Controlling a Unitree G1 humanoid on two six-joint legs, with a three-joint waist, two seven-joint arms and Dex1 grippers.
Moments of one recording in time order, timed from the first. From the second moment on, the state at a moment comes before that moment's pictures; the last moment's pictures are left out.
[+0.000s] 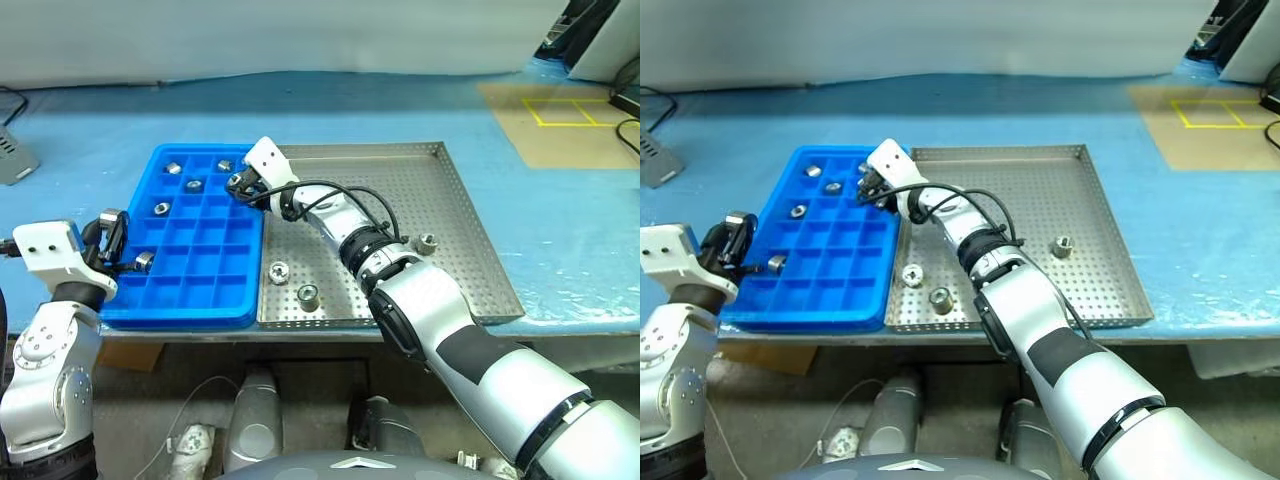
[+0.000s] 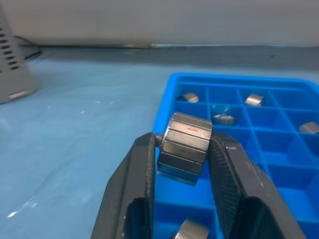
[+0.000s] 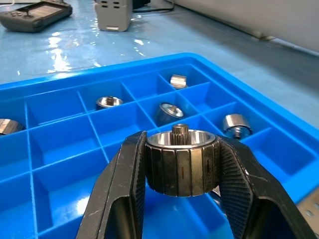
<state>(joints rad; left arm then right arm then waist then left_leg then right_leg) 0.11 0.34 0.53 -0.51 -0.44 0.46 -0.12 -1.29 0.17 0.10 1.32 -0.03 -0.16 0.54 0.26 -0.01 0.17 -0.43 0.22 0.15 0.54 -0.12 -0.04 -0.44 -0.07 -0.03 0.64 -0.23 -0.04</state>
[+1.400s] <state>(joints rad) 0.08 0.31 0.40 -0.57 -0.44 0.48 -0.10 -1.33 0.17 0.04 1.37 -0.09 -0.06 0.31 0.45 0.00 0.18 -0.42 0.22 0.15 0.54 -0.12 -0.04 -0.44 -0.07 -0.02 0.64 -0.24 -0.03</state>
